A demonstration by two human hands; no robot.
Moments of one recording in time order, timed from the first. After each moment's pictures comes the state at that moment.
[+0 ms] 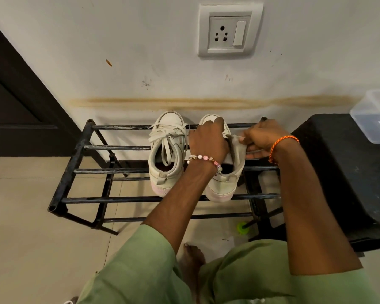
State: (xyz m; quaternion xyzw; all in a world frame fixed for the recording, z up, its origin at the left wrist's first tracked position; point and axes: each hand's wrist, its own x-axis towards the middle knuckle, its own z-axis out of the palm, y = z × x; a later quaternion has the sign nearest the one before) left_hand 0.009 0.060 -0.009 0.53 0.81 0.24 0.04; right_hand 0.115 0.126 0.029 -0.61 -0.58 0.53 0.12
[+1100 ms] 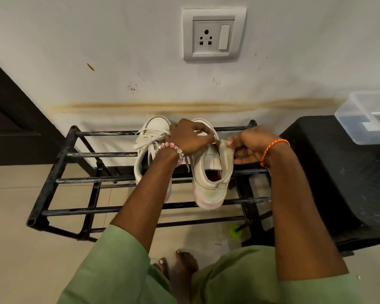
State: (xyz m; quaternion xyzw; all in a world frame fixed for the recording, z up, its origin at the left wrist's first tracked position) left_hand -0.030 0.074 -0.010 0.48 0.77 0.31 0.29; right_hand 0.121 0.129 0.032 -0.59 -0.54 0.60 0.08
